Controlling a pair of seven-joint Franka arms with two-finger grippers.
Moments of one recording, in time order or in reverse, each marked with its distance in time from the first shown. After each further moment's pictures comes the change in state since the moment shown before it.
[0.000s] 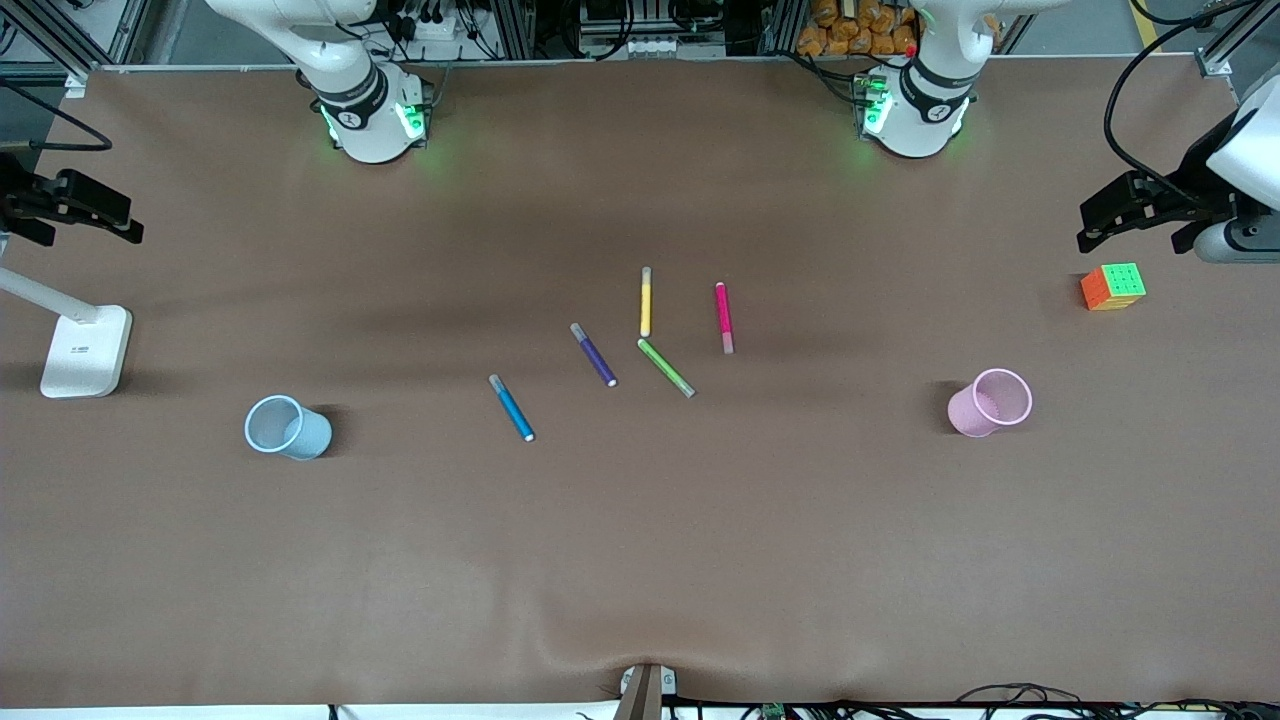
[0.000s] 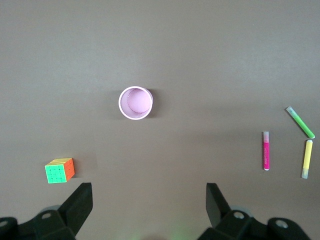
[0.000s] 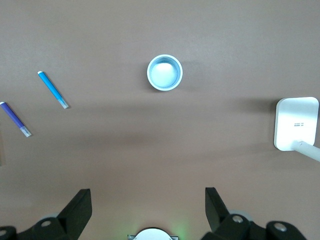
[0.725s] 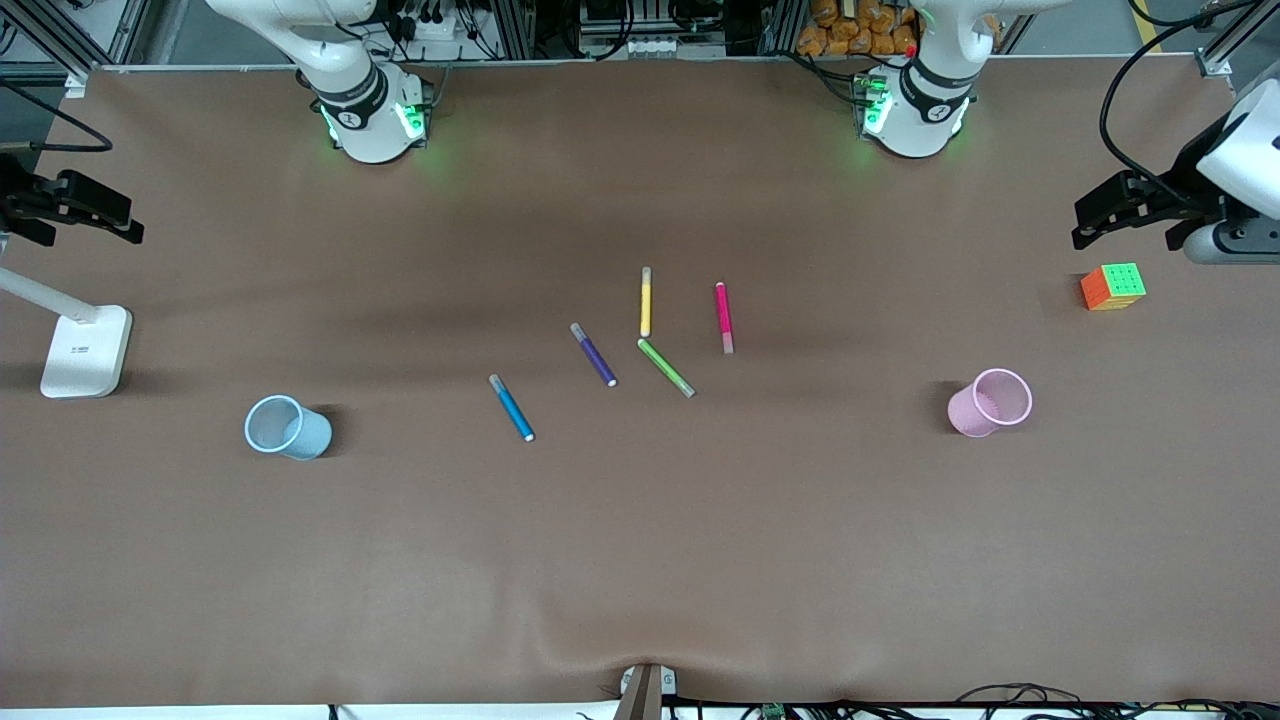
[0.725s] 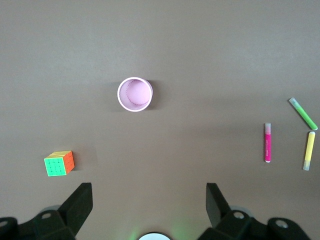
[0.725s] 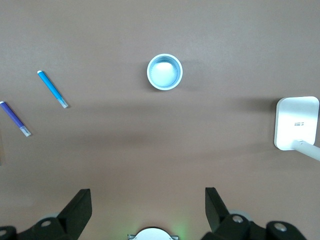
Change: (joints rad) left arm -0.001 0.003 -0.001 -0.010 0.000 -0.032 0.003; right arm -0.001 0.000 0.002 -0.002 0.000 0.000 0.000
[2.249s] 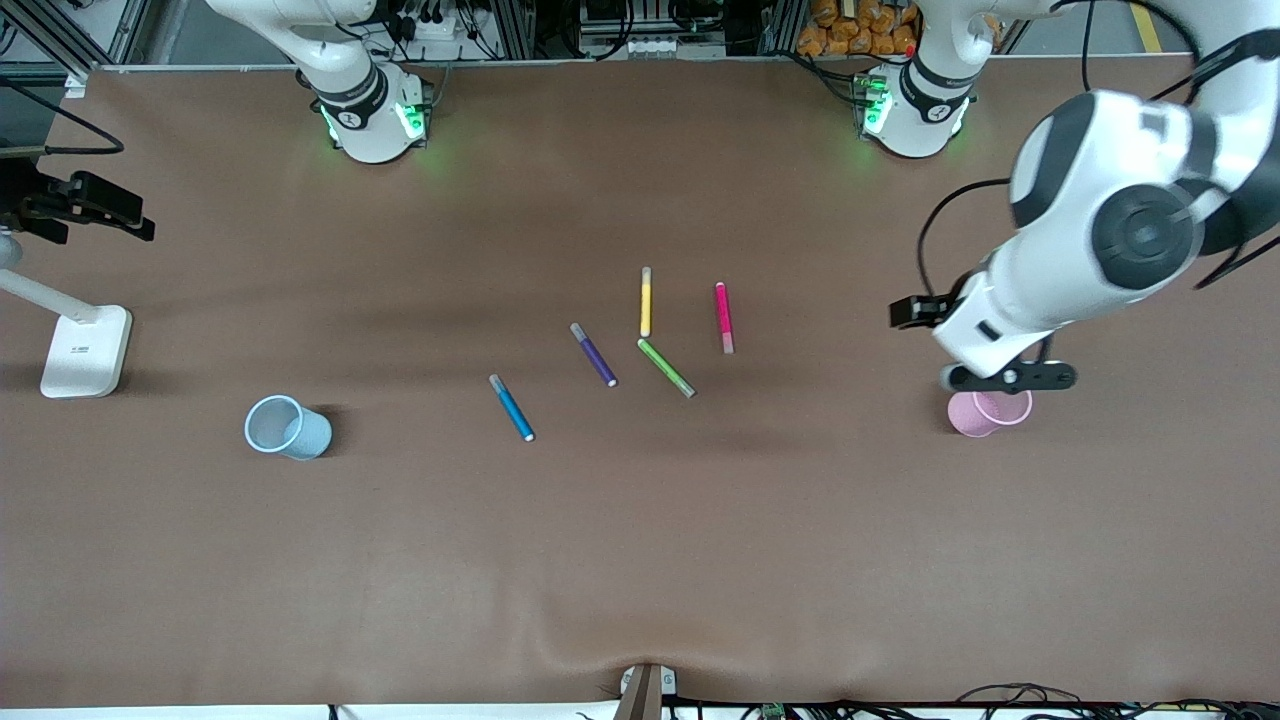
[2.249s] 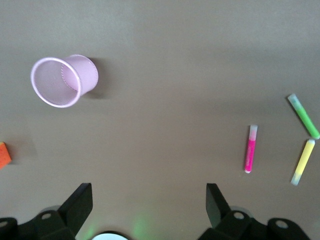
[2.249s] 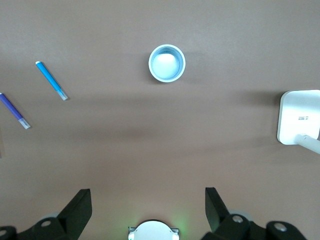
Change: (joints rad) left arm -0.196 0.306 -0.045 -0.005 -0.001 0.101 -0.326; right arm 0.000 0.005 0.007 -0.008 0.000 -0.021 0.000
